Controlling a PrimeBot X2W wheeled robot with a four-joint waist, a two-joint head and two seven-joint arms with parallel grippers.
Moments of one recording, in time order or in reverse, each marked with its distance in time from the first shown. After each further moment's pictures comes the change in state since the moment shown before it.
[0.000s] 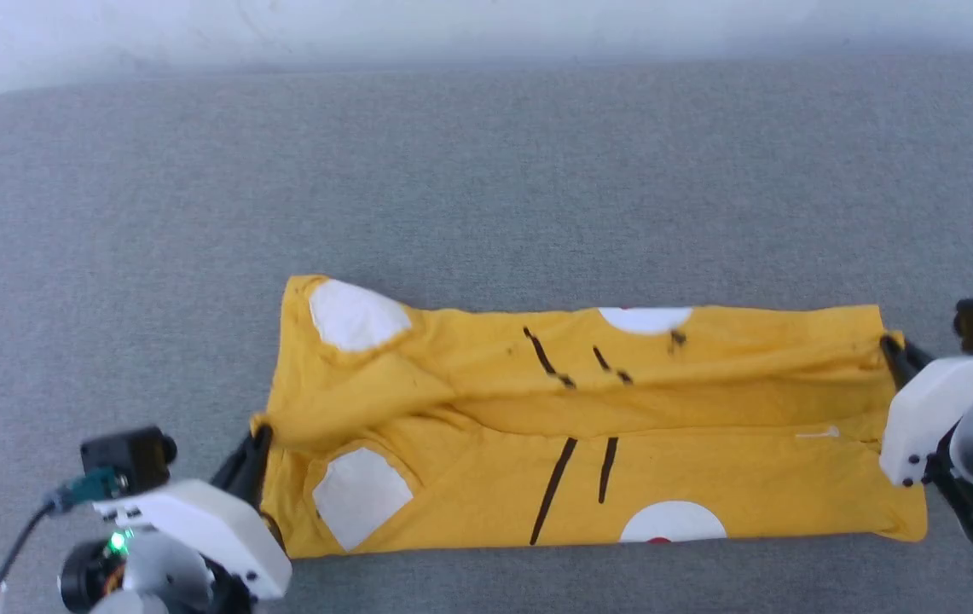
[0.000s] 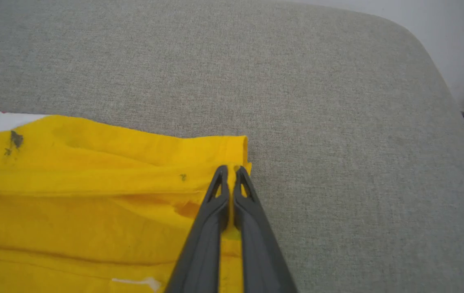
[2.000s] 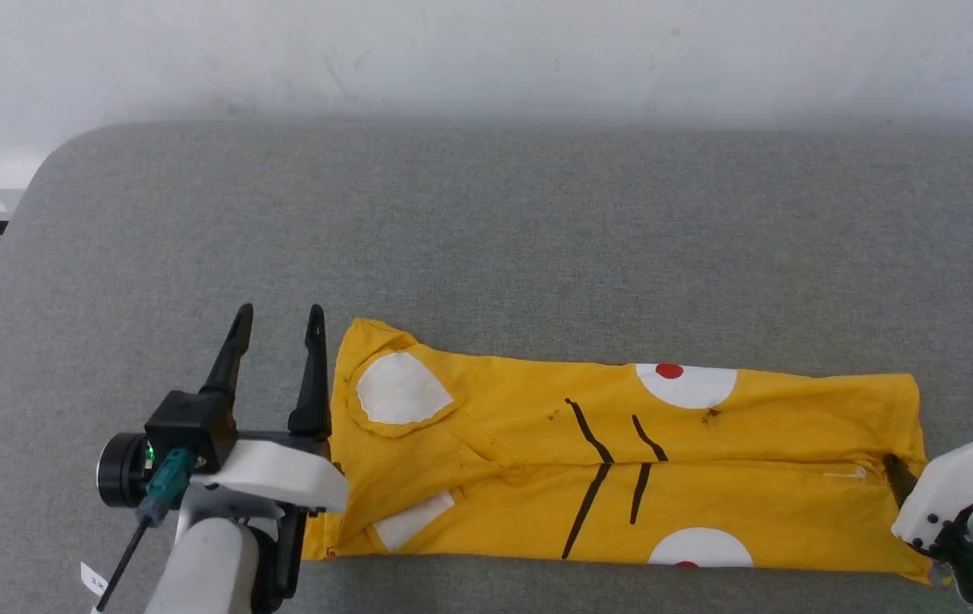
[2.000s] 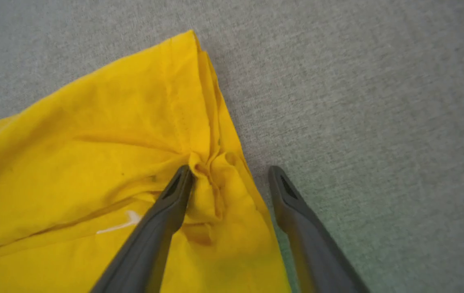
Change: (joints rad) left arm -0.131 -0.334 0.185 0.239 0.580 -0.203 -0.375; right arm 0.036 0.236 -0.460 0.207 -0.091 0.000 0.128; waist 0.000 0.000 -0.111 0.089
